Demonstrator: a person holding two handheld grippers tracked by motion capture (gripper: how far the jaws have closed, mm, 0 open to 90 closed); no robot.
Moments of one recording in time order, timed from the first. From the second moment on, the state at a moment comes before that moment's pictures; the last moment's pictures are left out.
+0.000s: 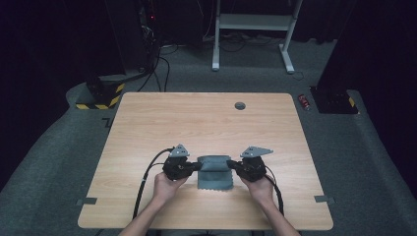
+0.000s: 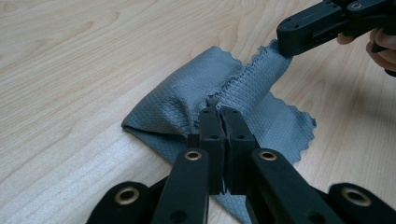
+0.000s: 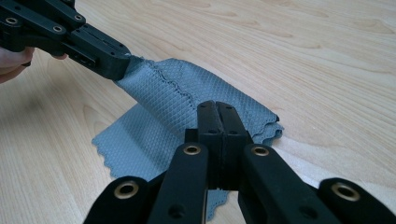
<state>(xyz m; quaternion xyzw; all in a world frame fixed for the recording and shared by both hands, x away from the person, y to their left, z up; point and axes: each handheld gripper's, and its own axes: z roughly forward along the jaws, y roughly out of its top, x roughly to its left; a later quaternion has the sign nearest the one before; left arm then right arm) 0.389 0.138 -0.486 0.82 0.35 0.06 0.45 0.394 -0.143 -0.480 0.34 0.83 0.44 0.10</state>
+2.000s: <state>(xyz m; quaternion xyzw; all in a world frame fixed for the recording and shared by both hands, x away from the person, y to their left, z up) 0.355 0.134 -0.508 0.84 0.34 0.06 0.41 0.362 -0.151 -0.511 0.33 0.84 0.42 0.07</state>
